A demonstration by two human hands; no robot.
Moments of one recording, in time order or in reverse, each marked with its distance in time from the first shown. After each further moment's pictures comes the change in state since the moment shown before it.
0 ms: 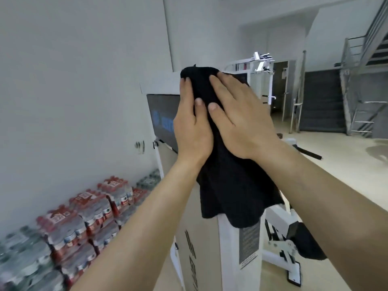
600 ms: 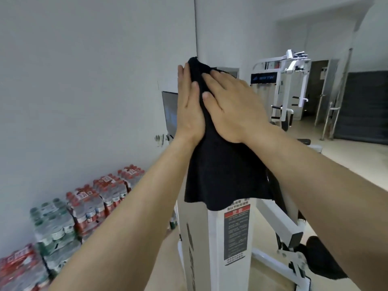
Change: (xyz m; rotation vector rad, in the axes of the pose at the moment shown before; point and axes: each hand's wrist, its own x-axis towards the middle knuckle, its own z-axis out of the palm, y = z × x) left_hand 0.023 0.012 0.018 -0.075 -0.051 -0.087; right_hand 0.027 0.022 -0.004 0.003 -0.085 -0.117
